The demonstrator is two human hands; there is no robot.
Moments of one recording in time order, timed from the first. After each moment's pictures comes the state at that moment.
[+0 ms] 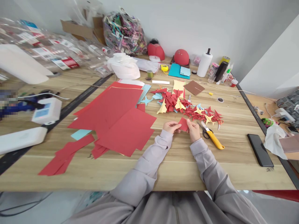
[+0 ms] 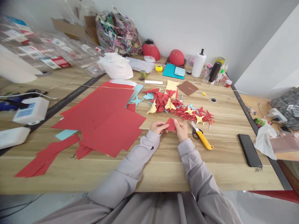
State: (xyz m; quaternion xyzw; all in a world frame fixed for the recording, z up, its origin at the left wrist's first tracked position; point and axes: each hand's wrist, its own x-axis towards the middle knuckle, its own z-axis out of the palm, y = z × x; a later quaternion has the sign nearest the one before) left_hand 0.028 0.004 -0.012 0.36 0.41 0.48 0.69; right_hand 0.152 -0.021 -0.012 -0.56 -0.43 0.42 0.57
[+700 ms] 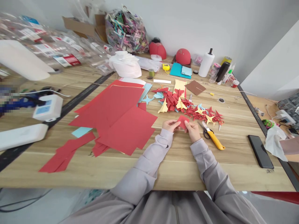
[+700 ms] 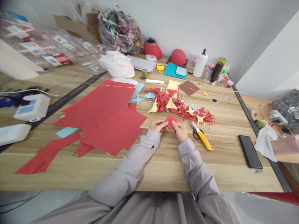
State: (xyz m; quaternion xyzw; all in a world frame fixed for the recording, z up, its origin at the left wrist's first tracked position) left_hand 0.026 0.005 -0.008 0.32 0.43 0.52 0.67; right_hand 0.152 -0.022 -0.010 -0.54 -0.49 0.43 0.52
